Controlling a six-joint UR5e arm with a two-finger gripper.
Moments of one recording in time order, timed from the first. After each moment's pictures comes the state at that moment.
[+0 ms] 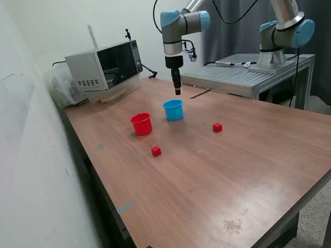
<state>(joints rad) -0.22 -1.12 1.72 -2.22 -1.71 3.43</state>
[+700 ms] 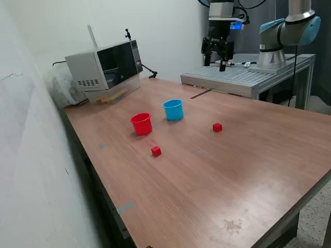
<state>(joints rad) 0.08 -1.38 1.85 -2.21 -1.71 3.34</state>
